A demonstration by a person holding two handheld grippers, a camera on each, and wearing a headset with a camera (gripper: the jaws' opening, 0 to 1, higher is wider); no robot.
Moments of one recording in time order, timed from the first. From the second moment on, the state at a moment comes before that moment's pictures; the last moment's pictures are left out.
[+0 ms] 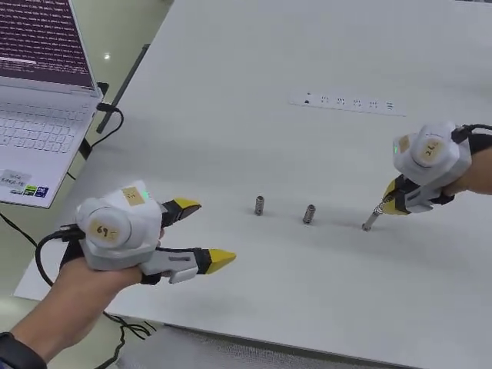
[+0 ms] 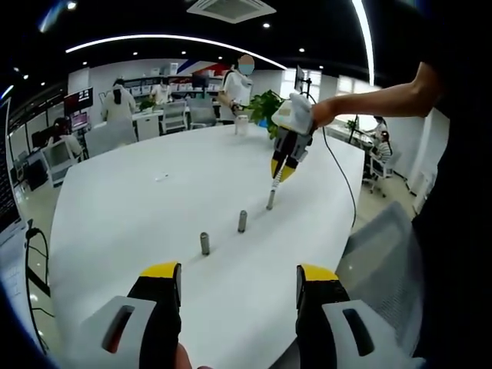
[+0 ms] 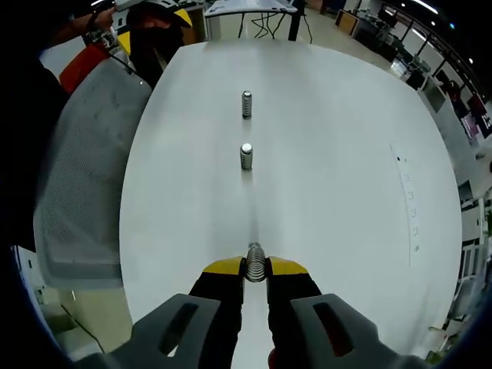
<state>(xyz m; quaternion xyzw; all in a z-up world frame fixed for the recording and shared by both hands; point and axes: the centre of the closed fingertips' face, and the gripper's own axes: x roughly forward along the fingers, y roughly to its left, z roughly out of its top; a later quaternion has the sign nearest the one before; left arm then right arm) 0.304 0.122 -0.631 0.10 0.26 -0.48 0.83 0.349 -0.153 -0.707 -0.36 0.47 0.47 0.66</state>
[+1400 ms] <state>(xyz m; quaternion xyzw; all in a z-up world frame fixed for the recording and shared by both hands) 0.306 0.132 -0.635 0.10 0.27 -0.48 0.83 0.348 -0.152 -0.725 -0.38 0.48 0.48 0.63</state>
